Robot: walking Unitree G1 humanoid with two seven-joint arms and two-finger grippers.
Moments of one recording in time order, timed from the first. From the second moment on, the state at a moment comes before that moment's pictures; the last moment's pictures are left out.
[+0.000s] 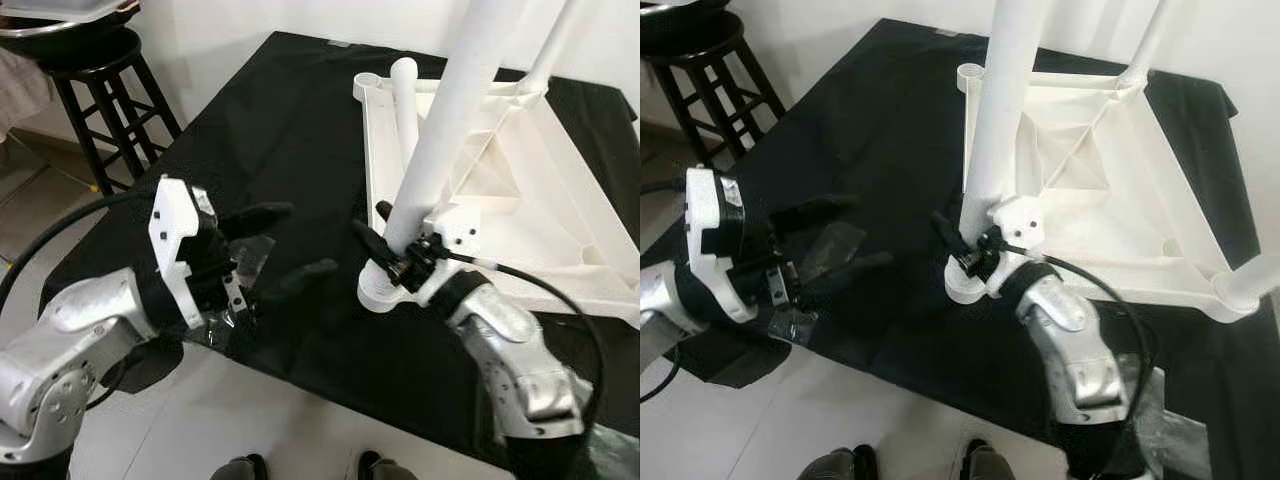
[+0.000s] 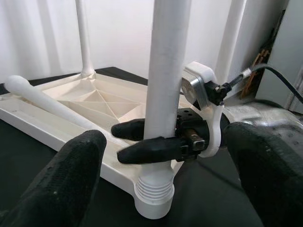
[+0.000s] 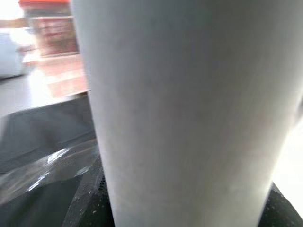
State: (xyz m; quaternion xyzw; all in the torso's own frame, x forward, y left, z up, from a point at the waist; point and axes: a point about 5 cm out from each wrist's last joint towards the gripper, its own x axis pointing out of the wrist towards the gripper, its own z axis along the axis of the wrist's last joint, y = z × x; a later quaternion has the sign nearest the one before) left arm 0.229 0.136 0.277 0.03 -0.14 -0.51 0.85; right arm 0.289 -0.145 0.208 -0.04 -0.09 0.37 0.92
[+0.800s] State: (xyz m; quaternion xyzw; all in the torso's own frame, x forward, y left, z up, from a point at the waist) left arm 0.233 0.131 0.284 0.03 -0.13 -0.54 0.83; right arm 0.308 -0.154 0.216 -0.06 -0.07 0.58 0.81
